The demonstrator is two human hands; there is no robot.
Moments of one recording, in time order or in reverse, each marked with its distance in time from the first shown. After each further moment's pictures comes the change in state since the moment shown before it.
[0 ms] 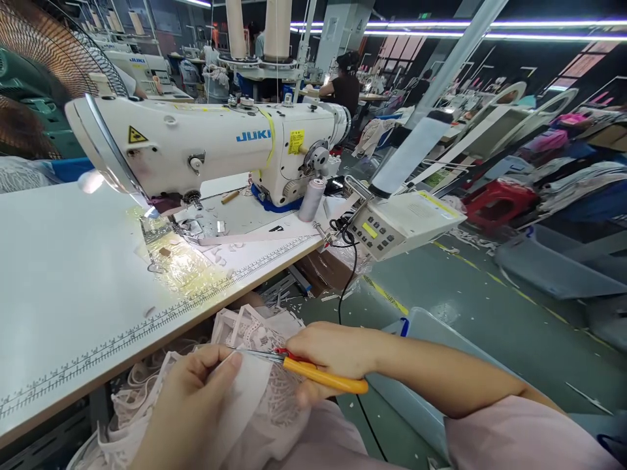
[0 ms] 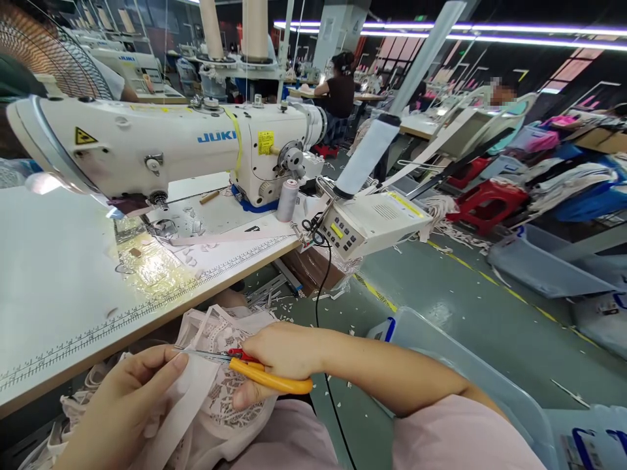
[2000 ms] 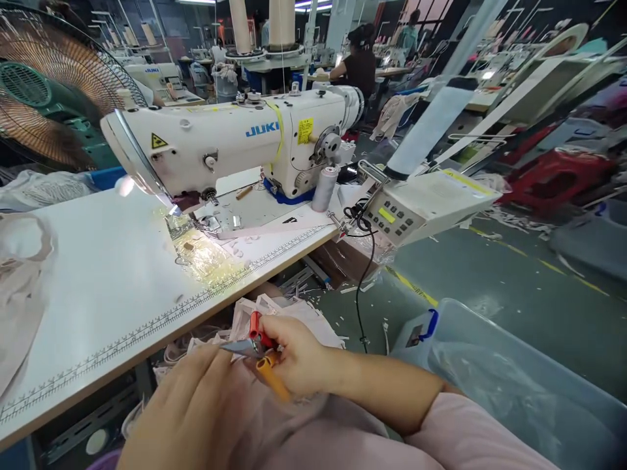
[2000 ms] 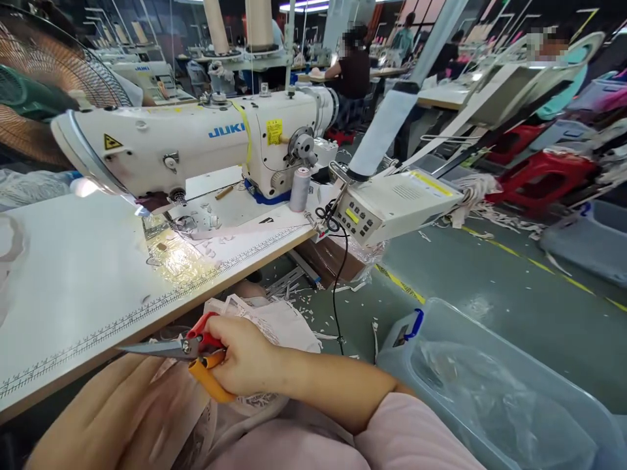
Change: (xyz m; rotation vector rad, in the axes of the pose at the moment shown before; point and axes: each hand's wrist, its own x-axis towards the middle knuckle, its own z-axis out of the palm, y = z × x) left_hand -0.039 -0.011 -0.062 1.083 0.232 1.033; right_hand 0.062 -0.049 0.049 0.775 0.765 -0.249
